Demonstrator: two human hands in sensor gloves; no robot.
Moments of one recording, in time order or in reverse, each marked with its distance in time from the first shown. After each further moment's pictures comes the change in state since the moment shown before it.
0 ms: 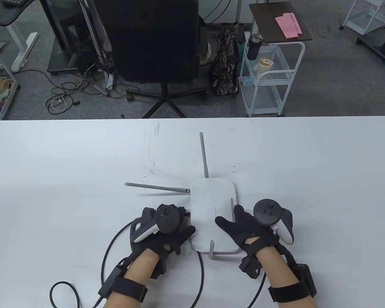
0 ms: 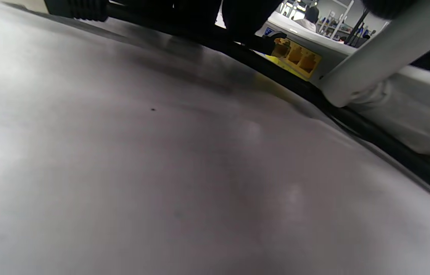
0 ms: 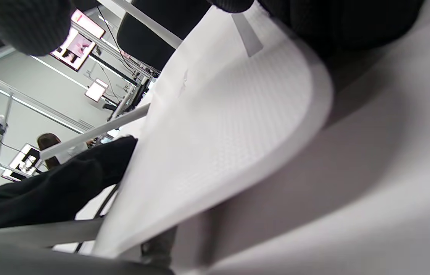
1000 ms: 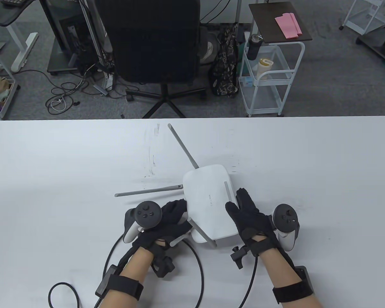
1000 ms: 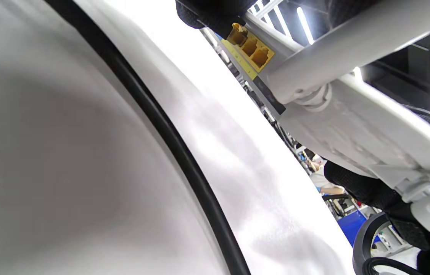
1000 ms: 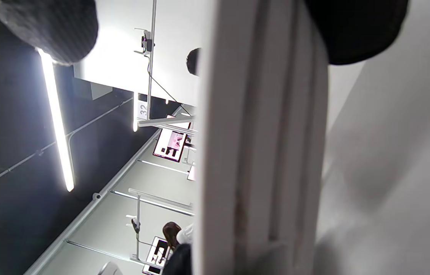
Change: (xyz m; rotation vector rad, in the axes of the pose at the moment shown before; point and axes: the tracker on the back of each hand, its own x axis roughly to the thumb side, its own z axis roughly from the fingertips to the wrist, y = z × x) left_hand -0.021 0.001 0.000 0.114 -0.199 0.510; right_hand 0.000 -0.013 0.005 -0.248 -0.282 -0.486
